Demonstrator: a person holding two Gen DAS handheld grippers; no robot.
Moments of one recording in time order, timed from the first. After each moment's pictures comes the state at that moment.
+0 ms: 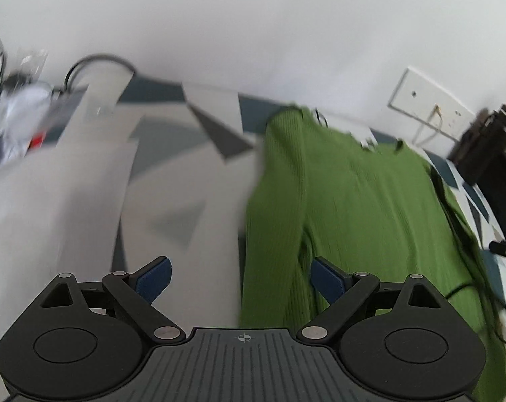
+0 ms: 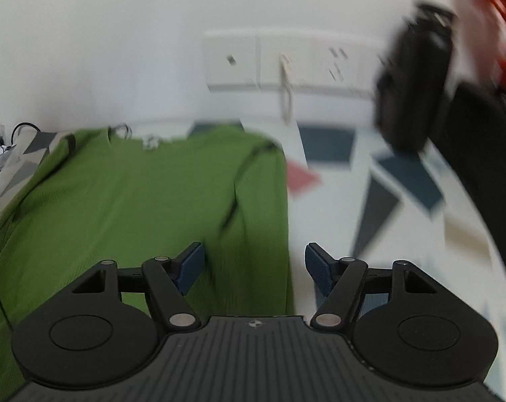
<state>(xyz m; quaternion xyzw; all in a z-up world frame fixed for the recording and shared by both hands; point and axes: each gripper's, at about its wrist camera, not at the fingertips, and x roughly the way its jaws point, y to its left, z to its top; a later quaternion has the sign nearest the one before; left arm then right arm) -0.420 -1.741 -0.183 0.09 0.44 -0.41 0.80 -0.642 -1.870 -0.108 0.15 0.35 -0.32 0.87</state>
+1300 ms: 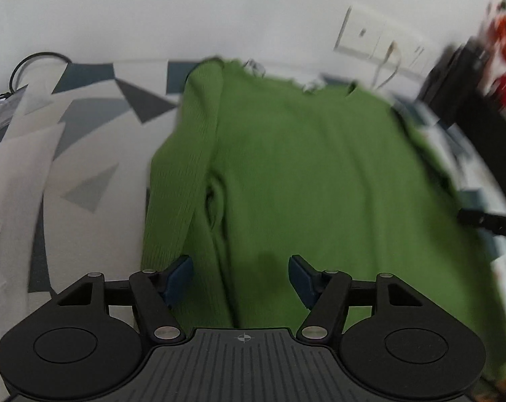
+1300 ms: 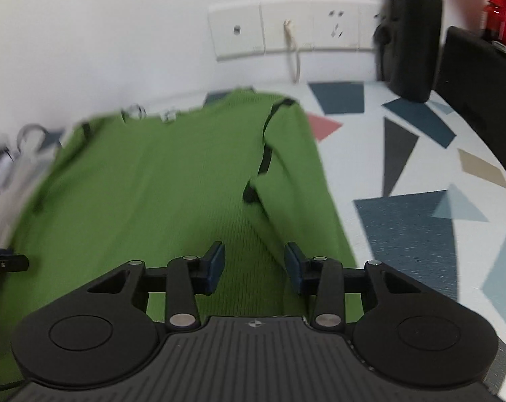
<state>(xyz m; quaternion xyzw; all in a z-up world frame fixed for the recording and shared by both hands) -0.471 -1.802 -0.202 0.17 0.43 -0.43 0.77 -0.628 -1.838 -0.132 0.19 0.36 -0.31 0.86</state>
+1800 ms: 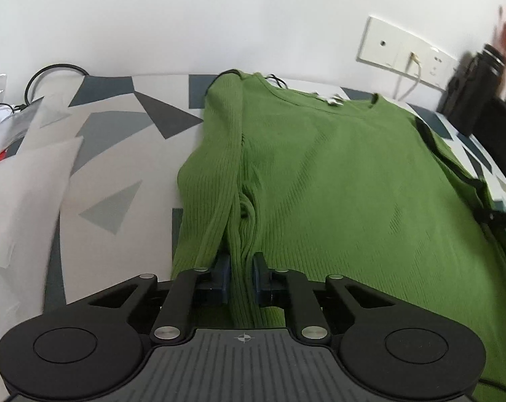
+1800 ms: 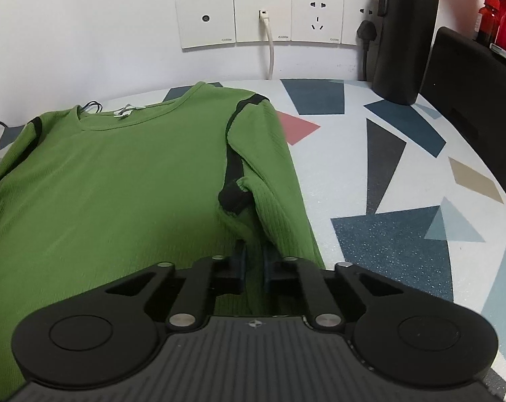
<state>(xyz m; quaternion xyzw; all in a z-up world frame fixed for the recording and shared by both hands) -0.461 -1.794 -0.205 0.17 0.41 -0.42 0.79 -0.616 -1.868 -0.151 0.17 0.37 -0.35 0.84</state>
